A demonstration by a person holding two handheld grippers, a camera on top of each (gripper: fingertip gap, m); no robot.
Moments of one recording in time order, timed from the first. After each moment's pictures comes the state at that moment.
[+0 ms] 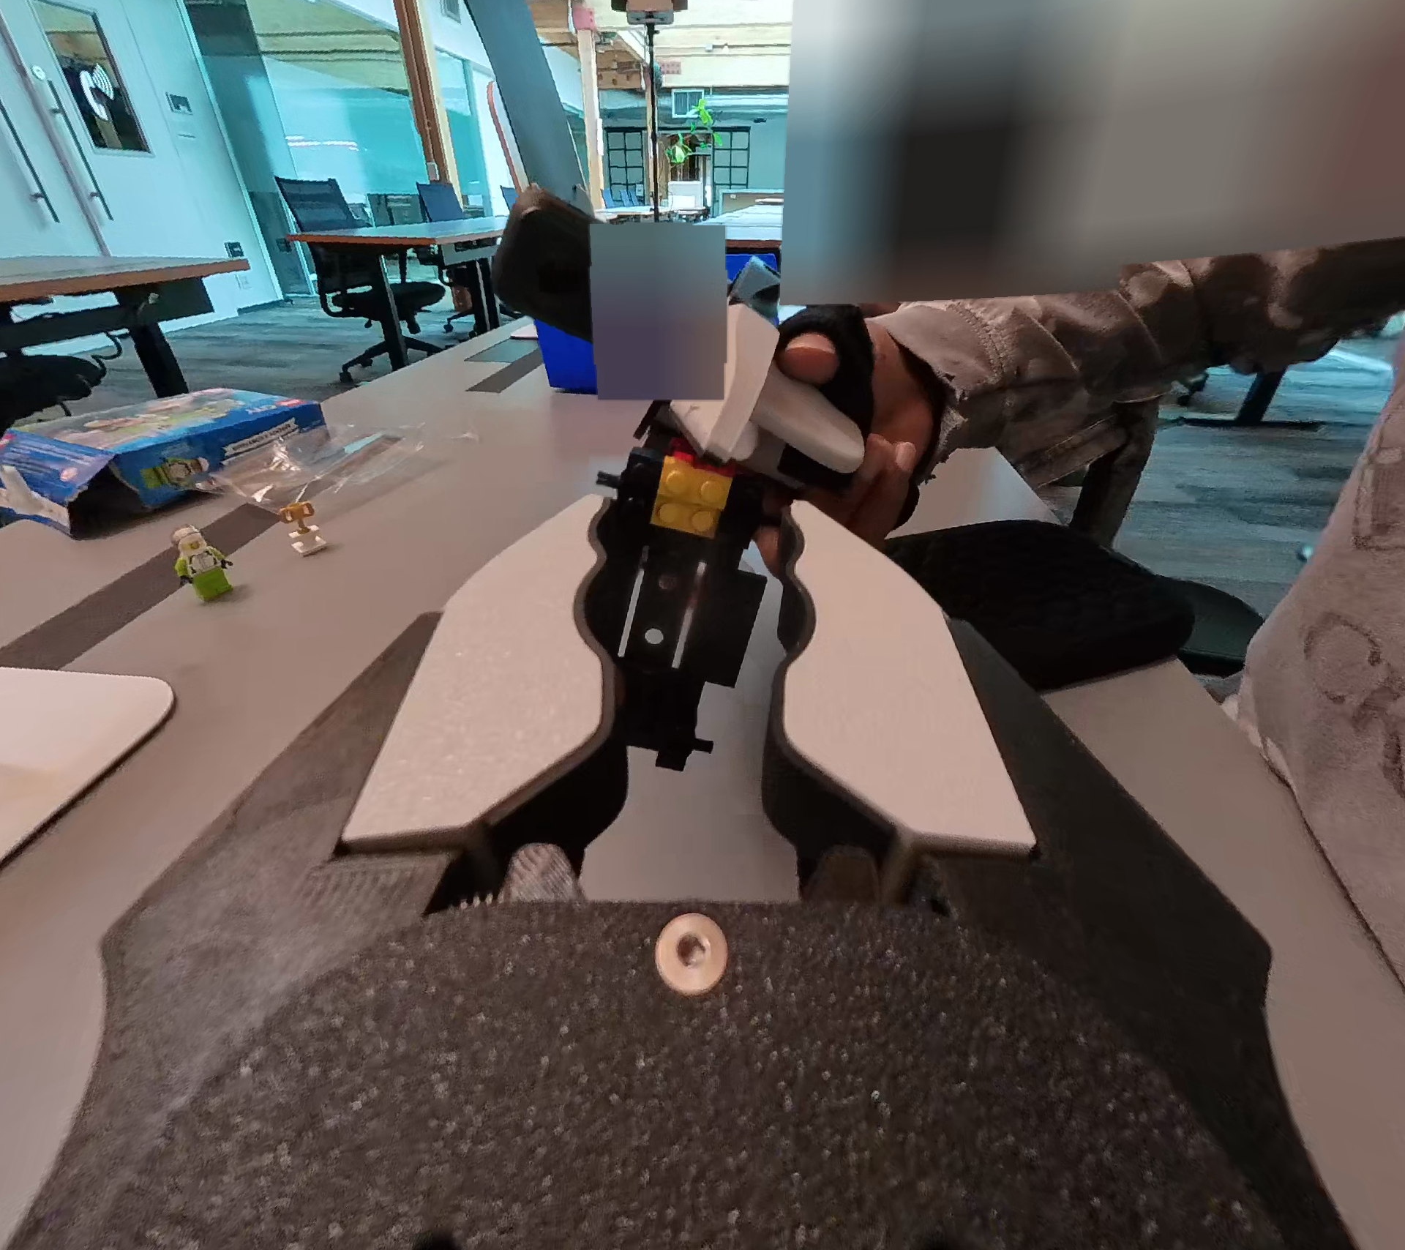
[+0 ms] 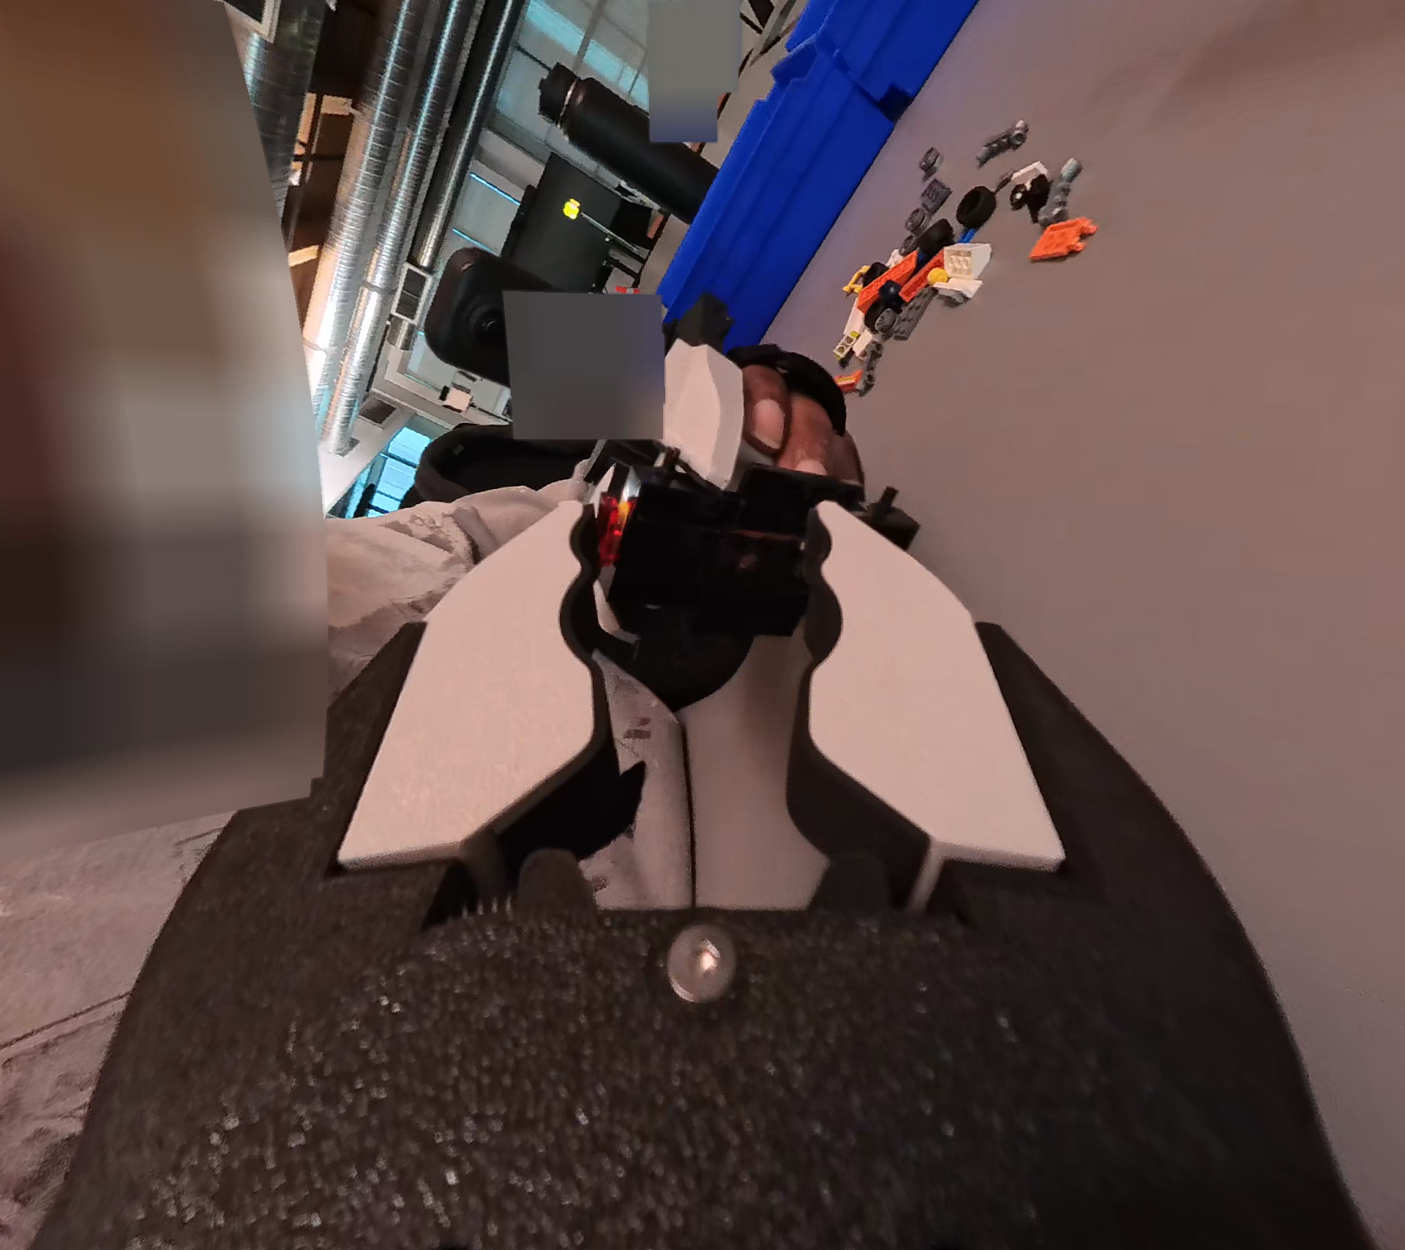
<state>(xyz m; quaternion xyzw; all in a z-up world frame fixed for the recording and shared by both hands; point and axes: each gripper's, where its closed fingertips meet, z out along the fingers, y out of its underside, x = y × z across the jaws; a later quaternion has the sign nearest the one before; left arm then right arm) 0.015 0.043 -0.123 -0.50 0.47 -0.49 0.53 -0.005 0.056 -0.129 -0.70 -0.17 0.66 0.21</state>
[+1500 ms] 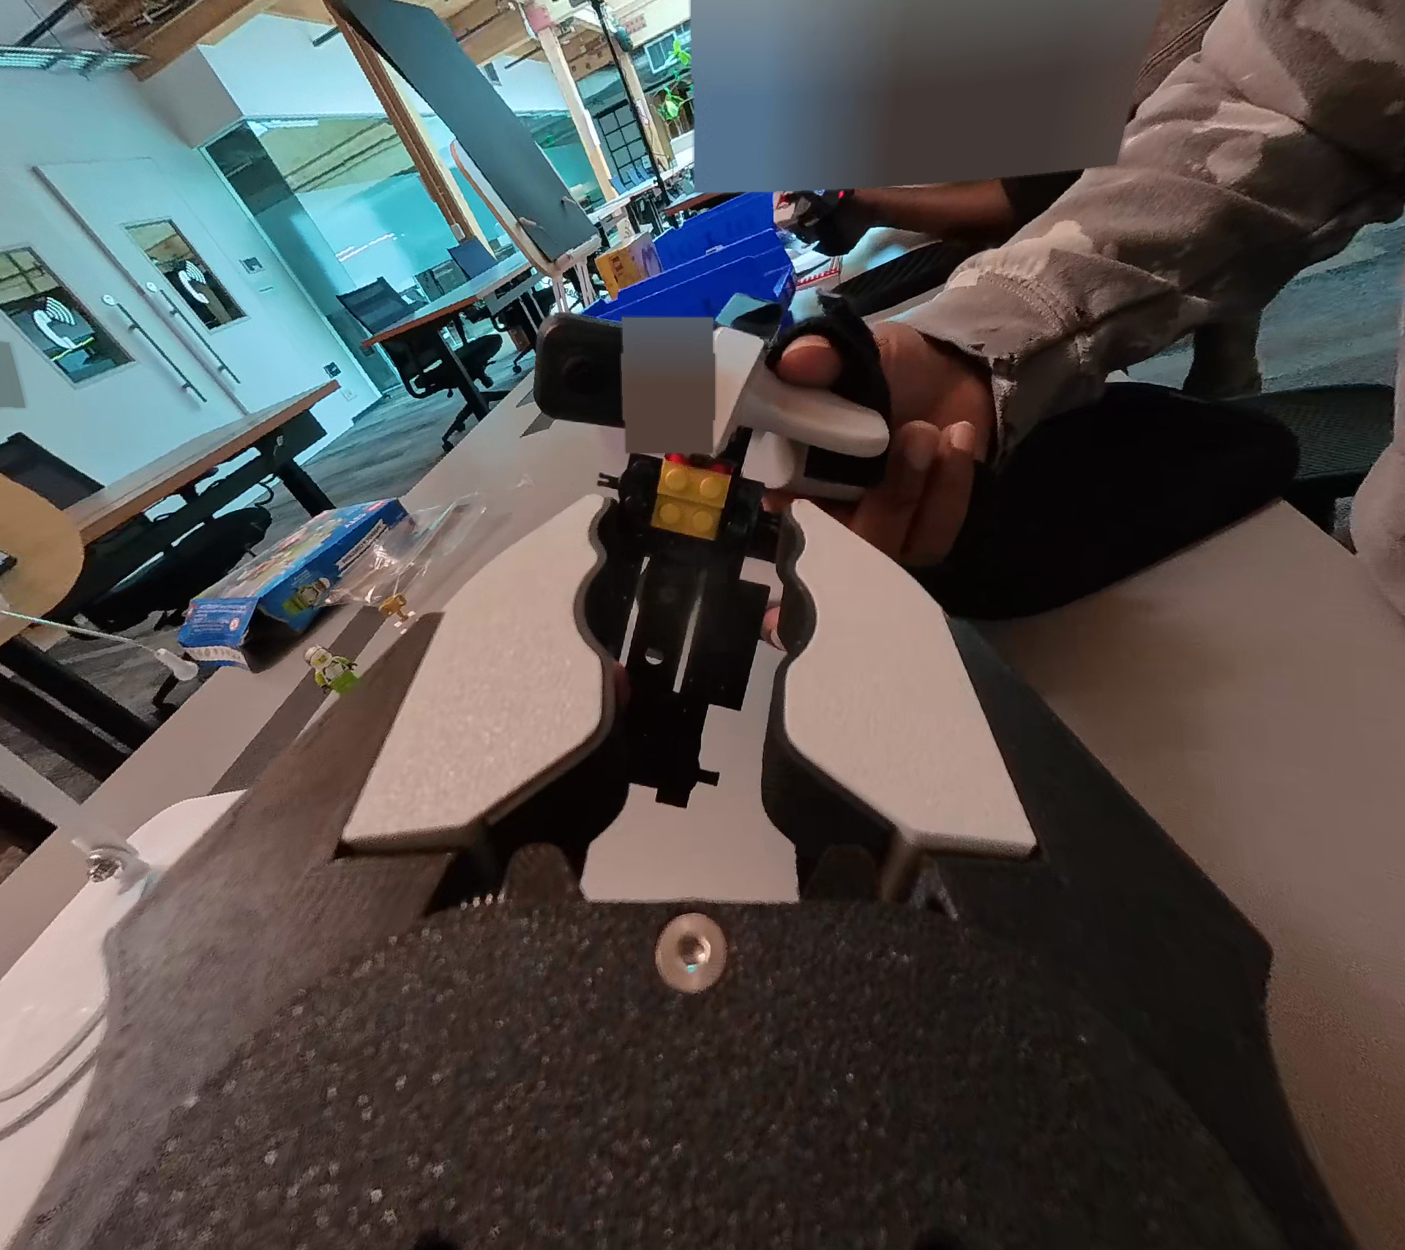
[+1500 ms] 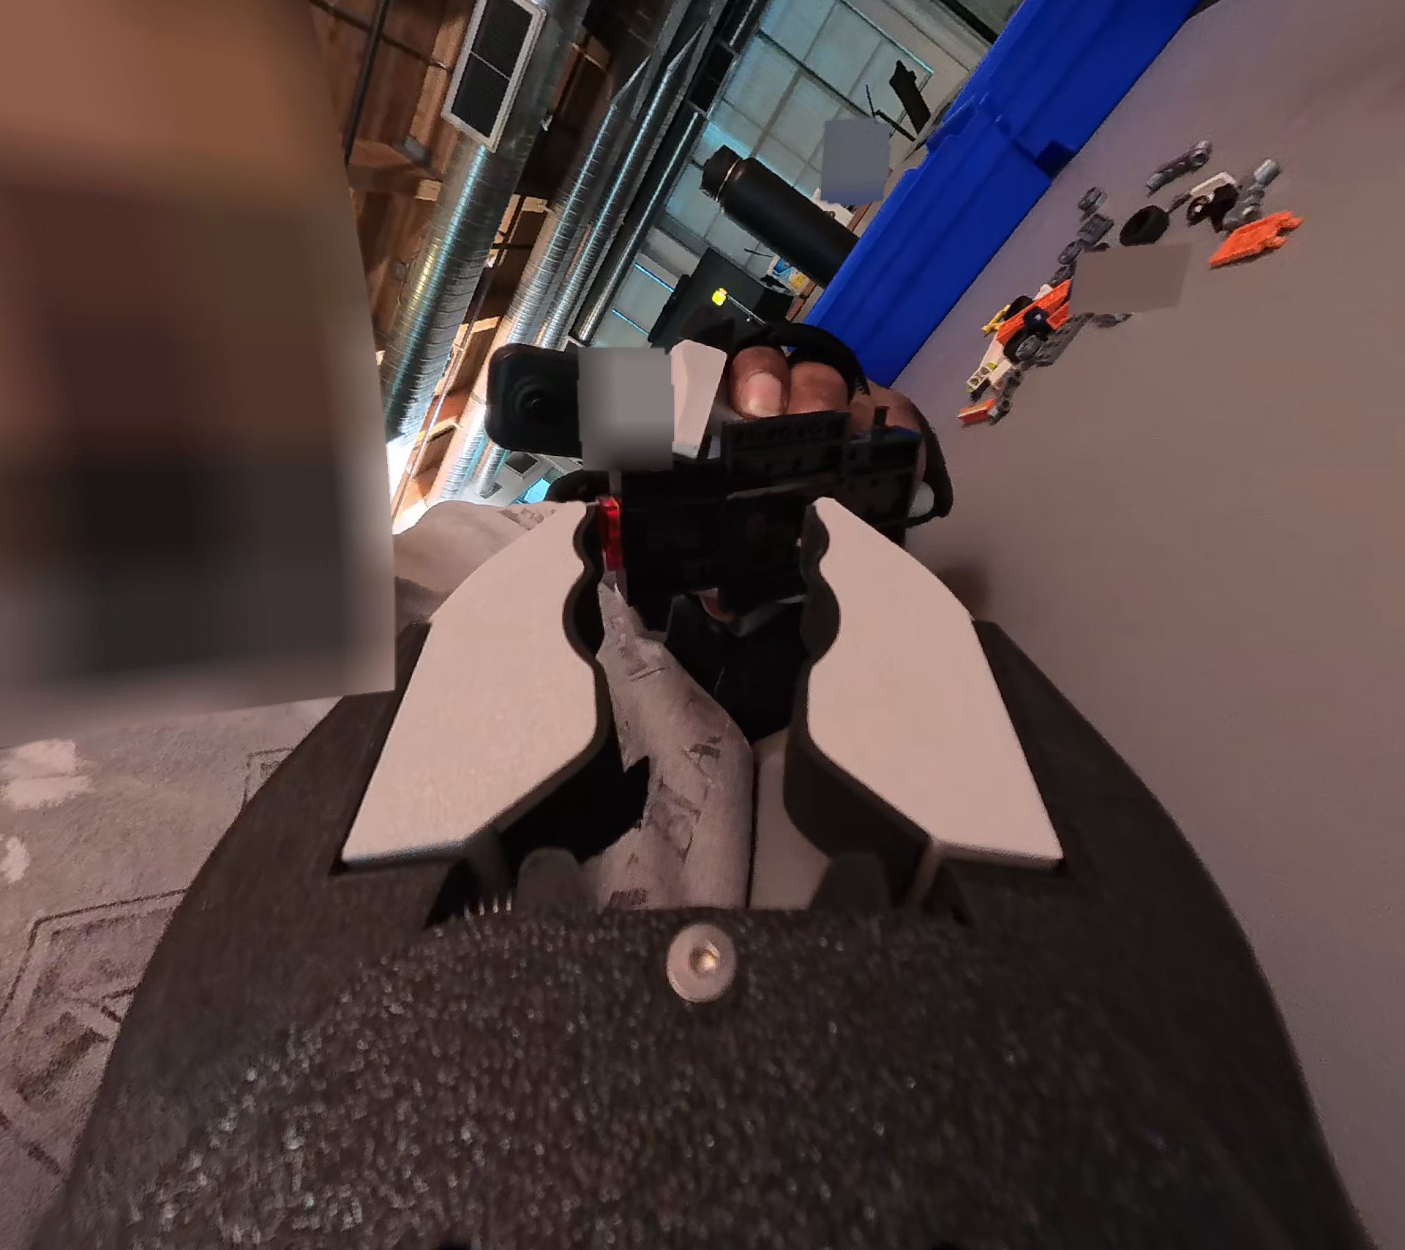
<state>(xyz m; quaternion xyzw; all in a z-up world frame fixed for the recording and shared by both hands) 0.022 0.013 -0.122 -0.43 0.57 -0.37 0.60 -0.004 0.023 -0.123 -0.61 -0.16 0.74 0.24</state>
